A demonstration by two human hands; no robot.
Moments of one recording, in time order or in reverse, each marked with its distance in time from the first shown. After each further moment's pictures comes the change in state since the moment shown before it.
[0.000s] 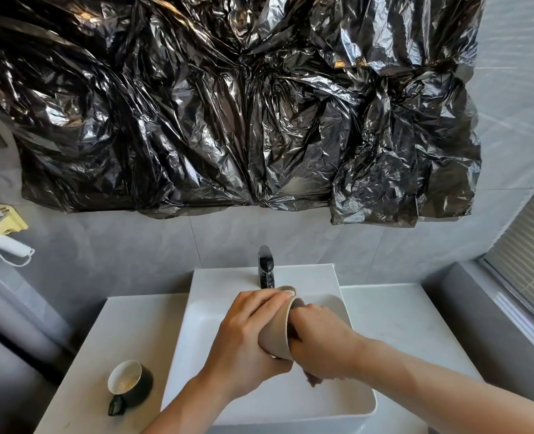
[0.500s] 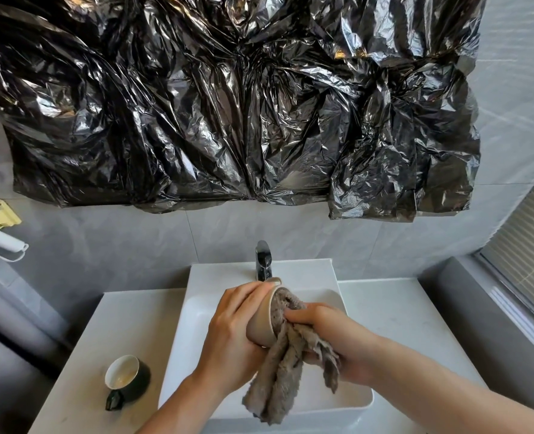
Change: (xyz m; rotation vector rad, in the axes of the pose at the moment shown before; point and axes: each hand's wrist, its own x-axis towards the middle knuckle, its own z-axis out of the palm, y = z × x) left_hand -0.004 0.001 -0.003 -0.025 0.116 -0.103; right_hand -0.014 0.007 0.004 1.347 -0.121 0.354
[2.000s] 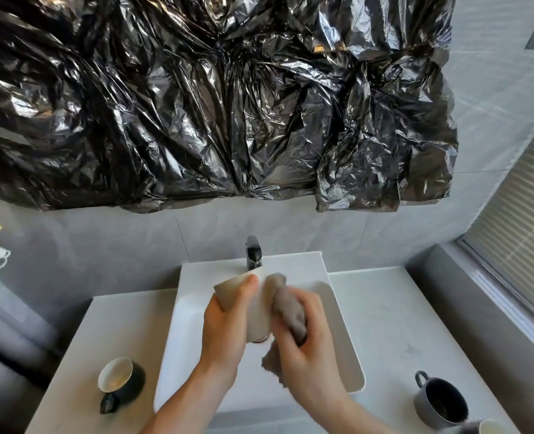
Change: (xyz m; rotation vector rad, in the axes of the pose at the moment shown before) left_hand 0.014 0.038 0.003 -0.816 0.171 -0.880; right_hand 0.002 0.061 0.045 -0.079 0.538 -0.796
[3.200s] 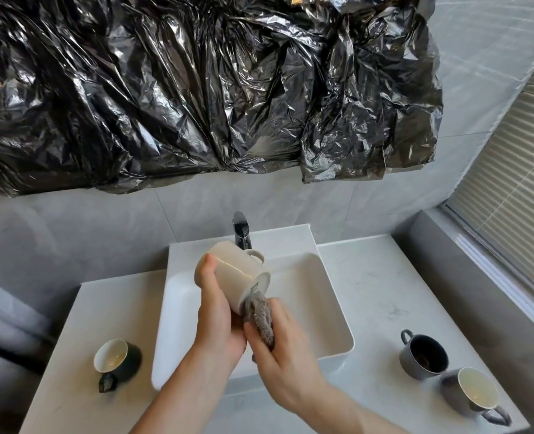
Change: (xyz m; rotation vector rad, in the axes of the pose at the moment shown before) left_hand -0.003 -0.010 0.009 -0.392 0.008 -0.279; right_hand -0.035 0.027 0.003 -0.392 -0.247 0.003
